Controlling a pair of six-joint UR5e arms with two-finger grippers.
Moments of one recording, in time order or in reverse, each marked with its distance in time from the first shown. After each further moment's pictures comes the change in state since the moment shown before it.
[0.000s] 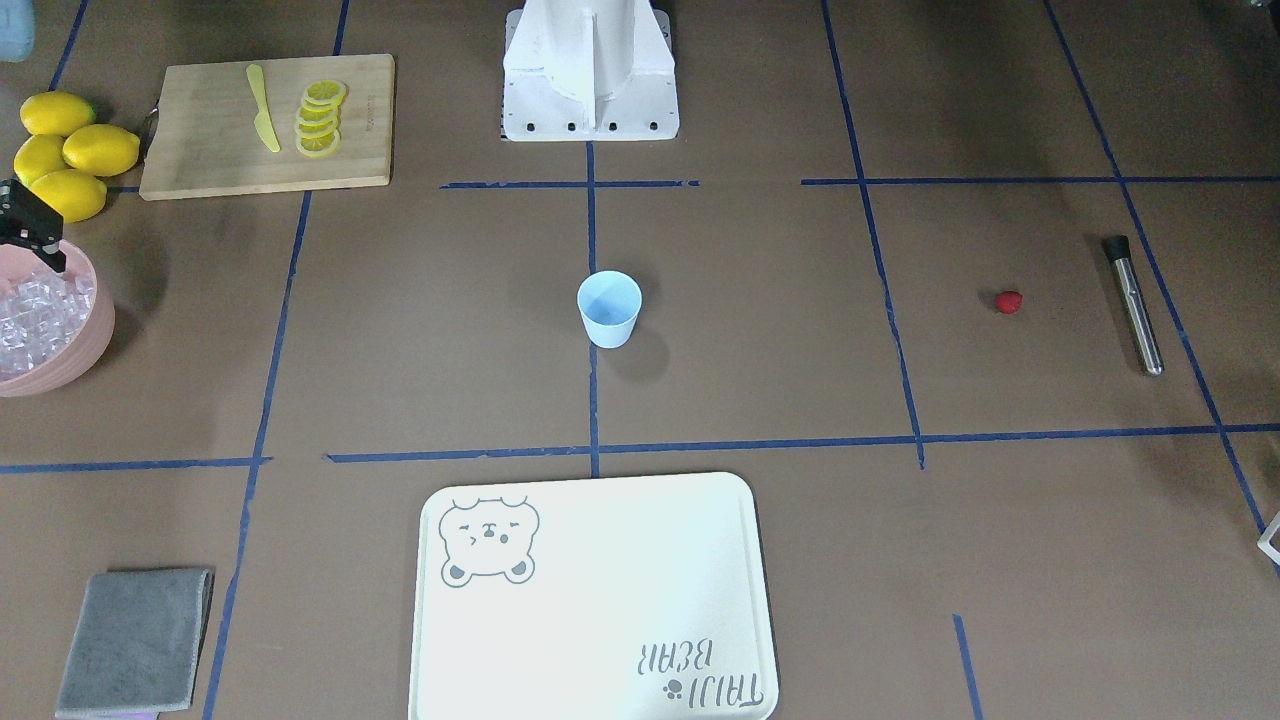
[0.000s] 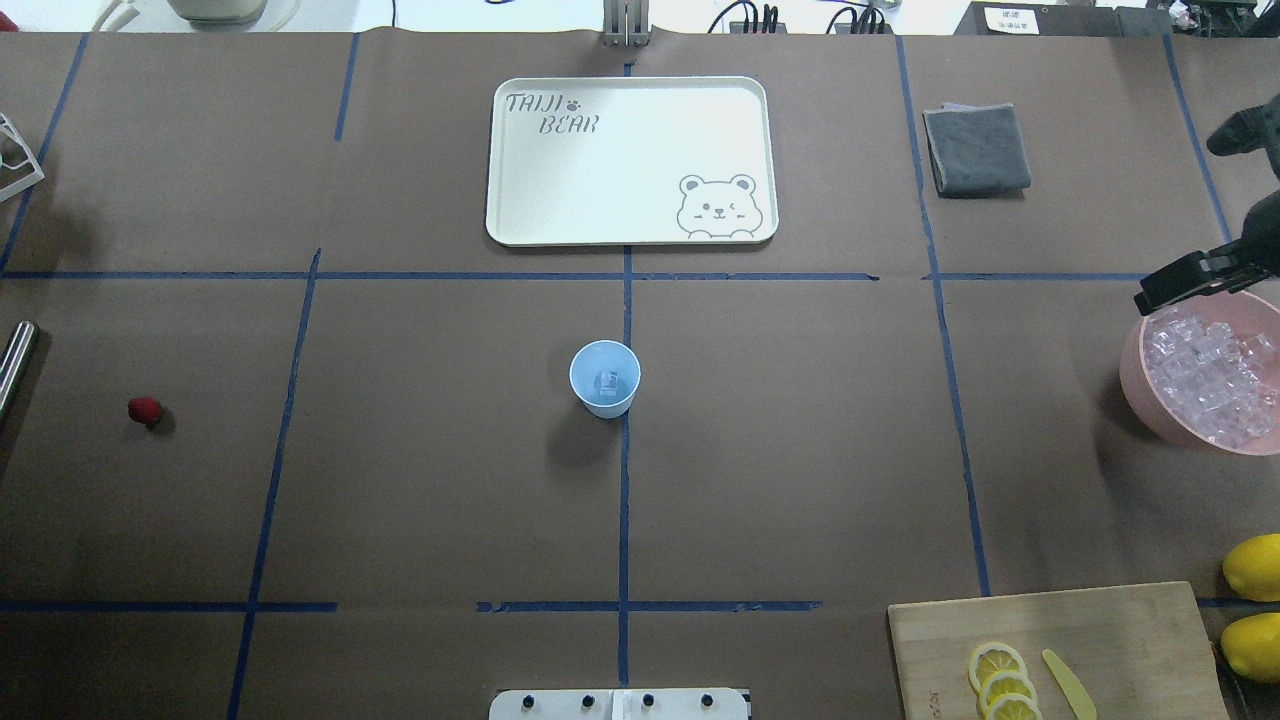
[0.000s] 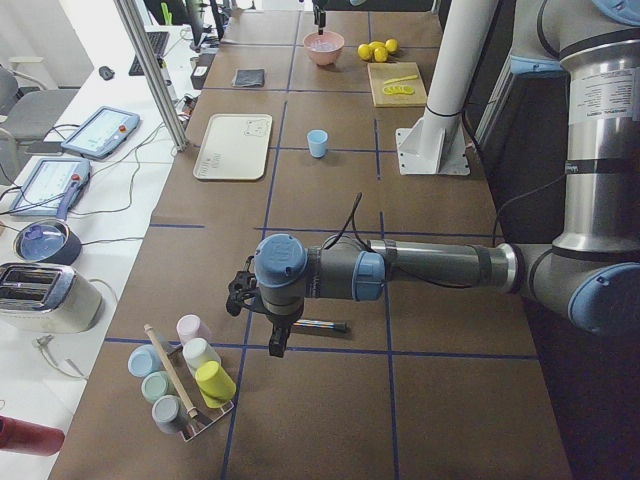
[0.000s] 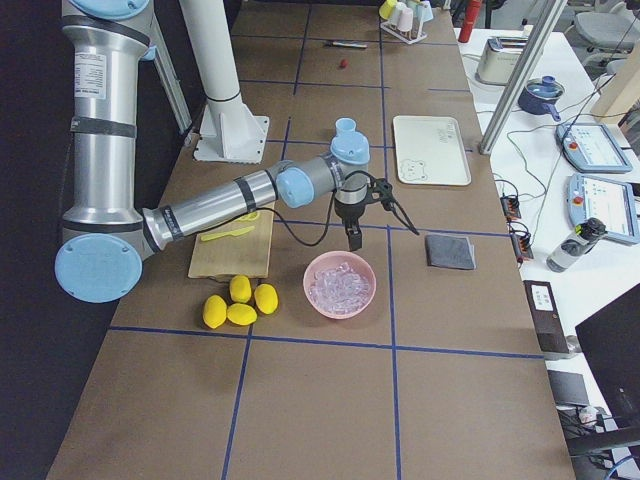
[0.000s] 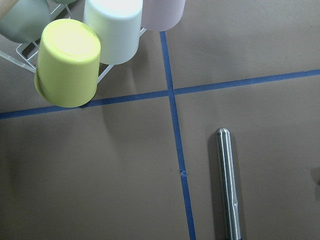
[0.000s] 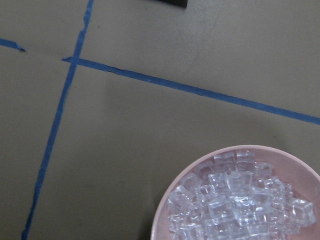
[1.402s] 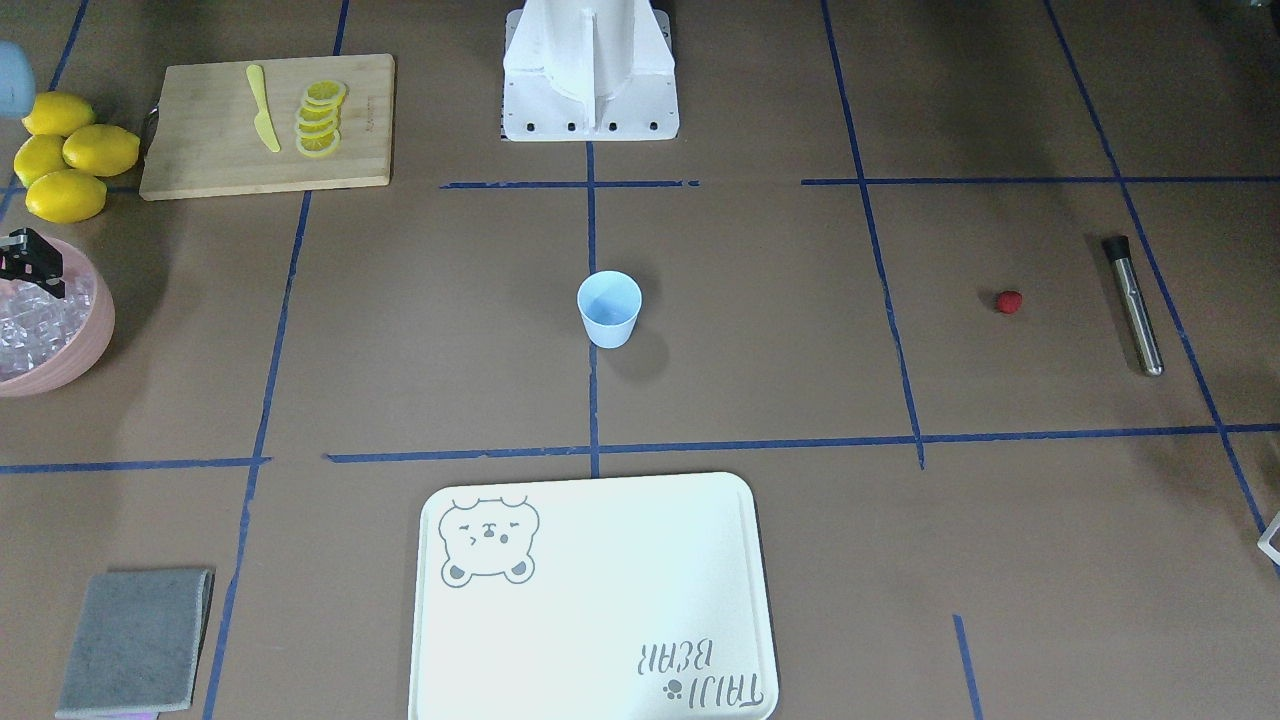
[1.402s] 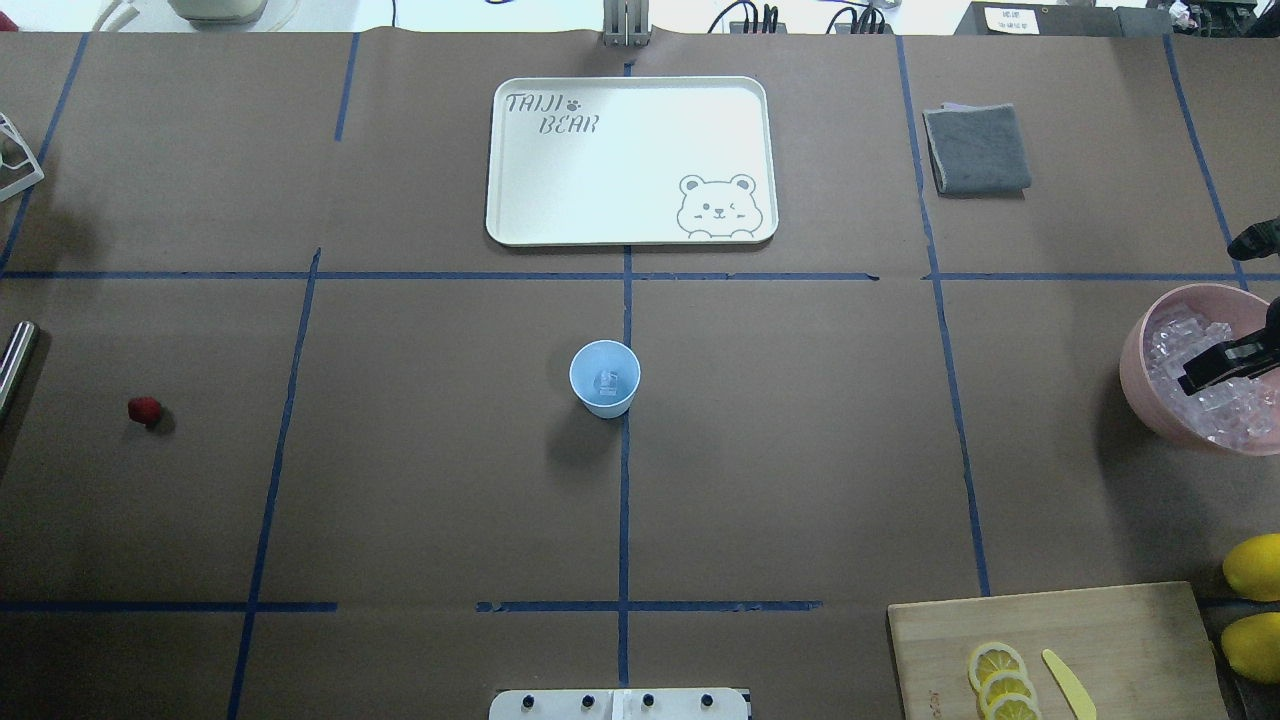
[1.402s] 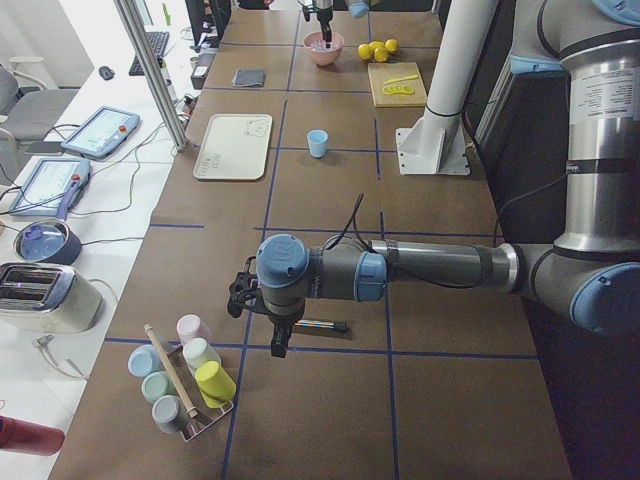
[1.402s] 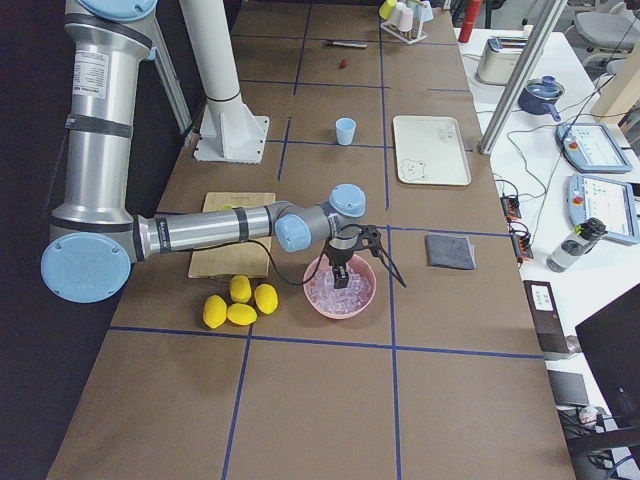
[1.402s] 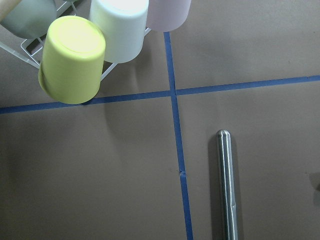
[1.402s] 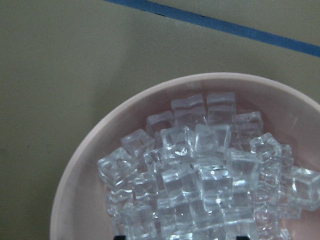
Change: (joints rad) left arm -0.001 0.006 -0.003 -0.007 0.001 -0.022; right arm -0.068 -0.036 -0.178 0.116 0.006 -0.014
